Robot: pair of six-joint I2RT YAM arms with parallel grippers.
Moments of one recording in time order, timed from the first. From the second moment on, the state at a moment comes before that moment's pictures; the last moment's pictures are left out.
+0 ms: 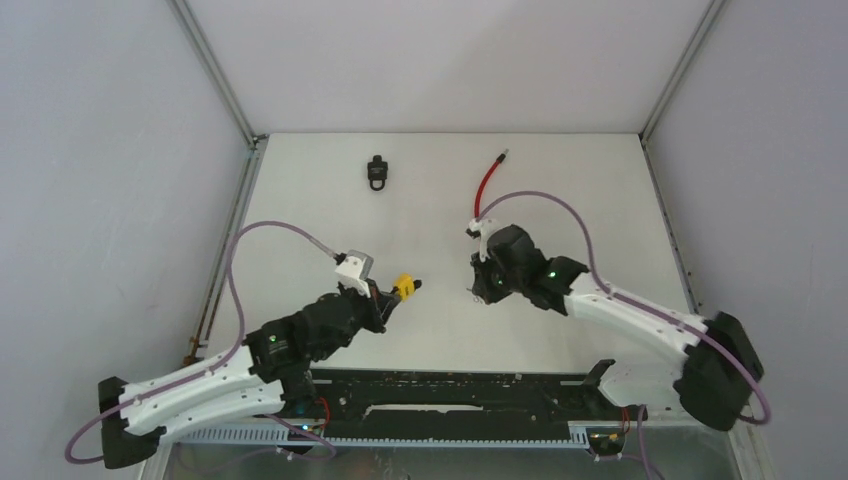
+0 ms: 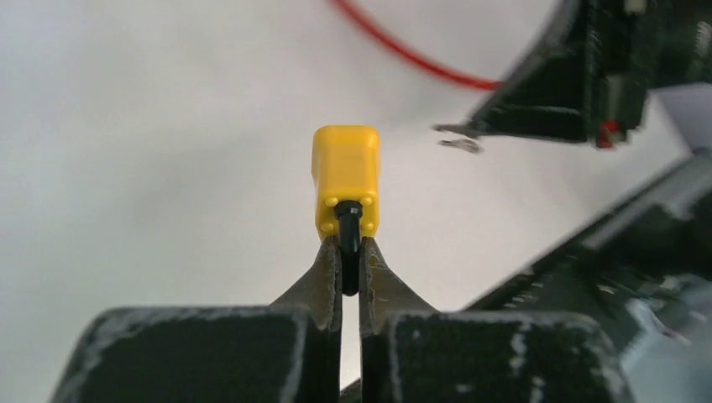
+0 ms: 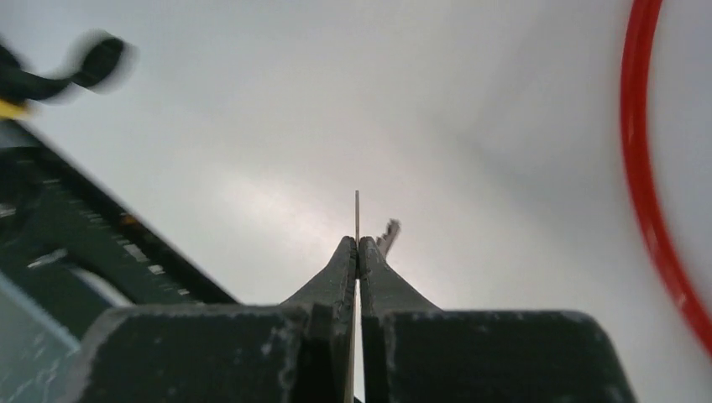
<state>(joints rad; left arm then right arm) -1.11 0.53 0.52 -0.29 -0.38 -0.52 0.81 1.17 0.88 -0.43 -0.08 0.27</state>
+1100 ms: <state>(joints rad) -1.10 0.73 0.22 -0.18 -0.61 -1.01 0.77 1.30 0.69 -0.21 0.17 0.61</state>
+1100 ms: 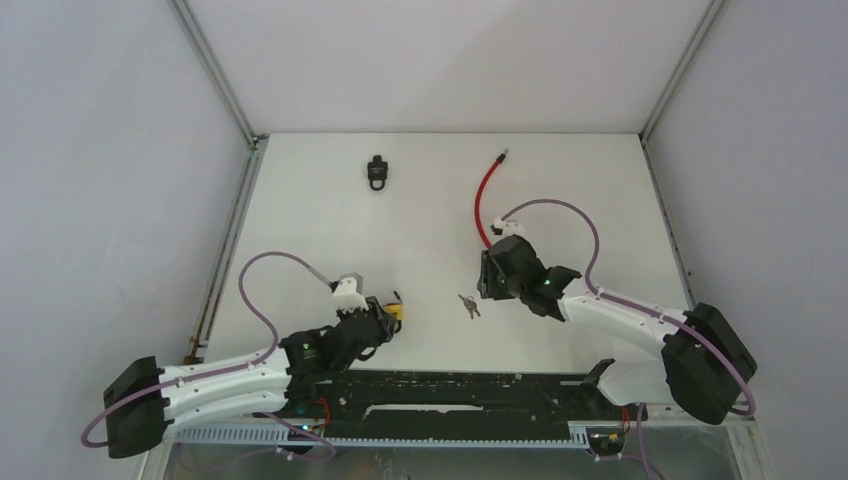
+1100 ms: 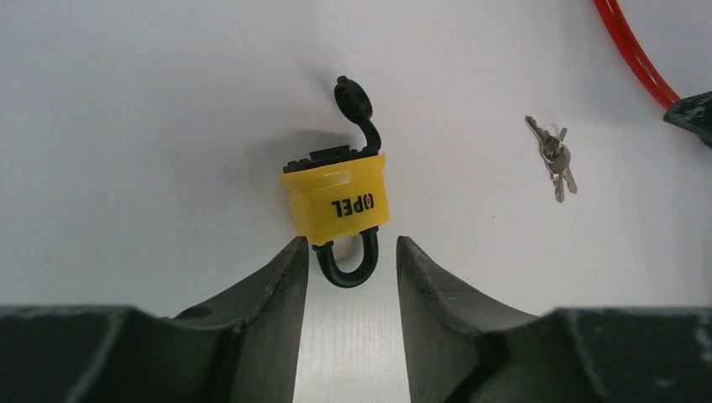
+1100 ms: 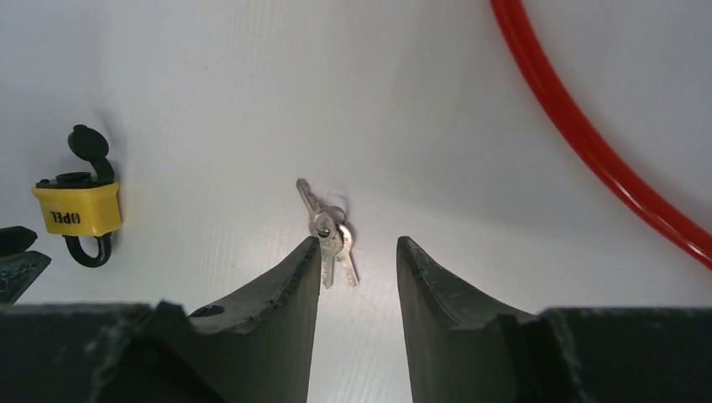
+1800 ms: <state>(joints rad) -1.10 0.71 0.26 -0.37 -0.66 -1.03 0.42 1.23 0.69 -0.41 0.15 0.61</state>
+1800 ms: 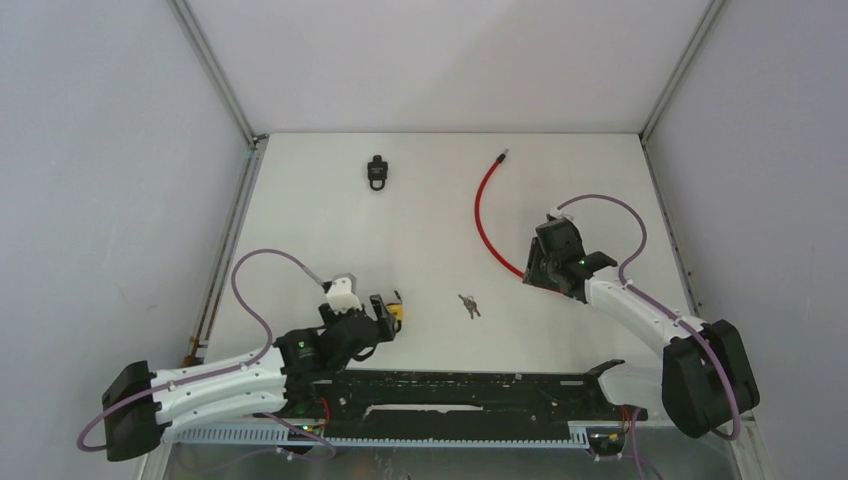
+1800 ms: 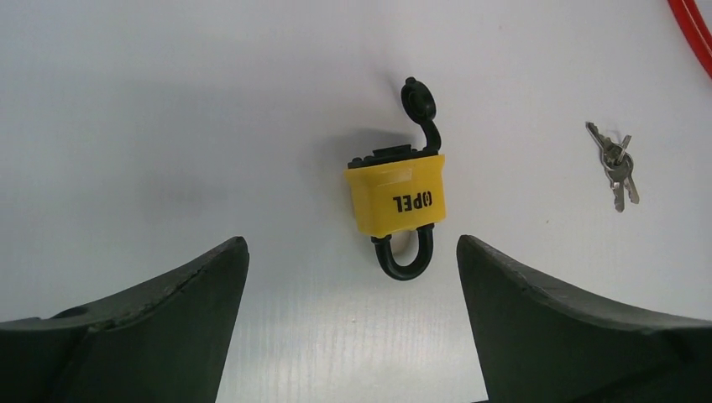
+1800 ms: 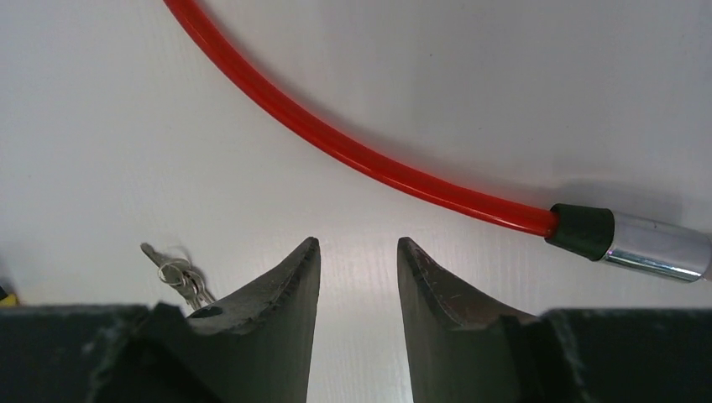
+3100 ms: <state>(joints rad) -0.22 2.02 1.65 -0.35 -0.09 -0.34 0.59 0.82 0.69 -0.69 -0.02 0.56</state>
